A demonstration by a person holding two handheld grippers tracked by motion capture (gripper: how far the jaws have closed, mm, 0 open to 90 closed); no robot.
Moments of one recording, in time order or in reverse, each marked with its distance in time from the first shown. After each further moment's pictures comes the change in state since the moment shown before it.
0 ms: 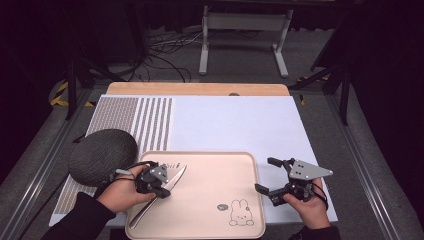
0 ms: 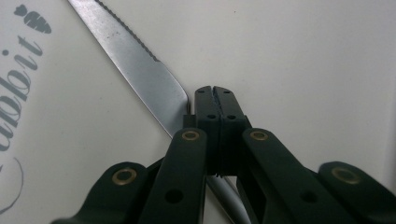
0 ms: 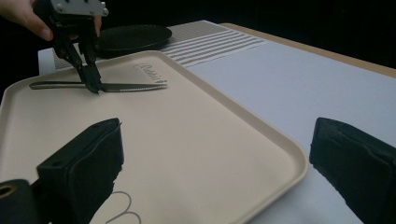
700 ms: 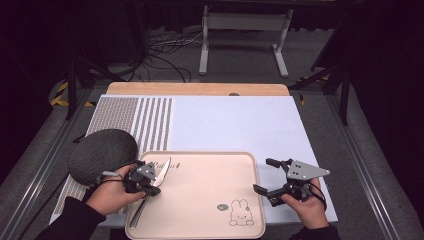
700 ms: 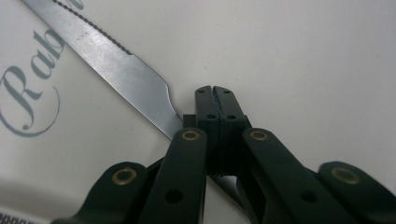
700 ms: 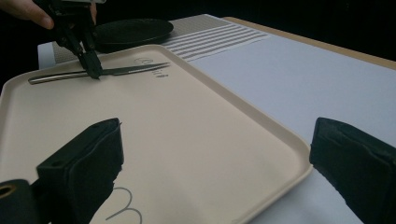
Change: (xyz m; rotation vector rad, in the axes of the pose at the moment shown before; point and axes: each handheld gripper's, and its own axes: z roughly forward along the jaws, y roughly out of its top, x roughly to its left) left arm 0.004 -0.027 -0.012 -0.021 0.057 -0.089; right arm 0.001 -0.002 0.004 0.018 0.008 0.001
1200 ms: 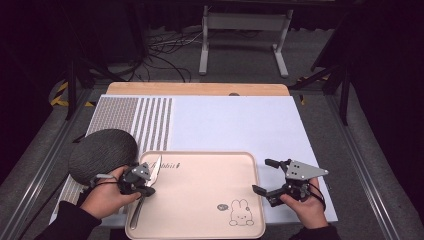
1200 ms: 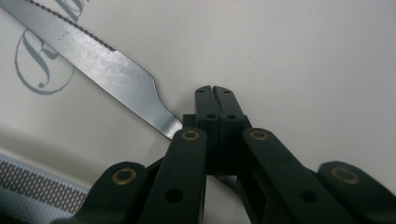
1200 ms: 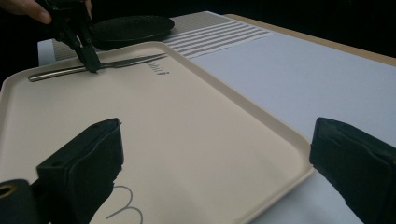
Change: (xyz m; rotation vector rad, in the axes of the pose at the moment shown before) left arm -0.002 -0.010 -0.006 0.013 0.034 -0.056; right arm 0.001 -0.001 0.002 0.011 0.004 -0.001
